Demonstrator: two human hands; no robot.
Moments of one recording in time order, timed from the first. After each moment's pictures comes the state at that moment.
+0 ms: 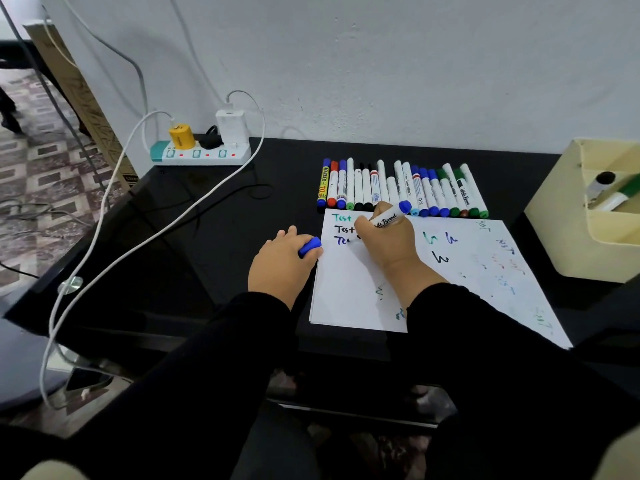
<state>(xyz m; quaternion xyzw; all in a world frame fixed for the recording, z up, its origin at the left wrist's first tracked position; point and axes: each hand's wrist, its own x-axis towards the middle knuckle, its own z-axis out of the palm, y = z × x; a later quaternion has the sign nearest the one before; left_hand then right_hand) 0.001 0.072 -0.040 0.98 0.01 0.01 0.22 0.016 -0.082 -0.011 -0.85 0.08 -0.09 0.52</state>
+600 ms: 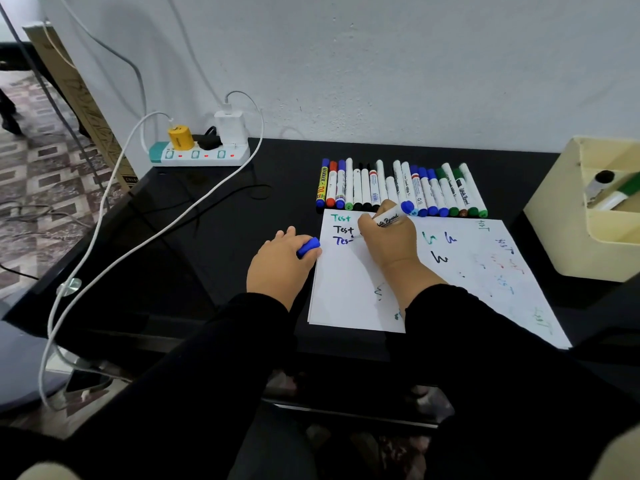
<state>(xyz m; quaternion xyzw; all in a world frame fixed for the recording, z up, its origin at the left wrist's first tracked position) -0.002 0.071 -0.035 0.97 0.01 0.01 0.22 0.016 -0.083 -0.012 -0.82 0.10 -0.11 0.55</state>
